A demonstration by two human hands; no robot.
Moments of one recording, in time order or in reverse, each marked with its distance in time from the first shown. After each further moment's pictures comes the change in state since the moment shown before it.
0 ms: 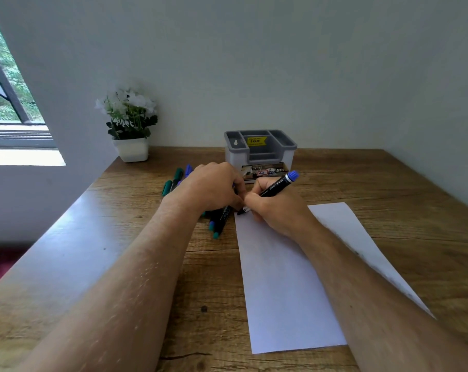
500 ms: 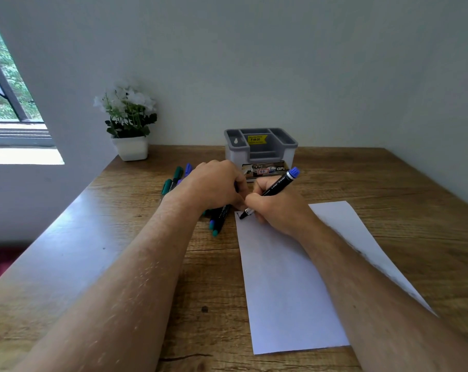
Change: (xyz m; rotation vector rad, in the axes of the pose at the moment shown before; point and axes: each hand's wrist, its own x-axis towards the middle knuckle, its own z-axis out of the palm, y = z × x) left_hand 0.001 0.001 0.000 0.002 -0.019 0.015; right_hand 0.001 -0.002 -0.001 -0.024 -0.041 -0.020
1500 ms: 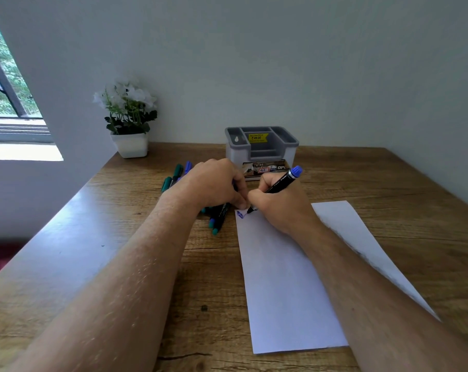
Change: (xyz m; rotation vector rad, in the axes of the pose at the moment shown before) left_hand 0.002 -0.002 0.001 -0.046 -0.020 -0.022; right_hand 0.003 0.007 0.004 -0.039 0.160 -0.028
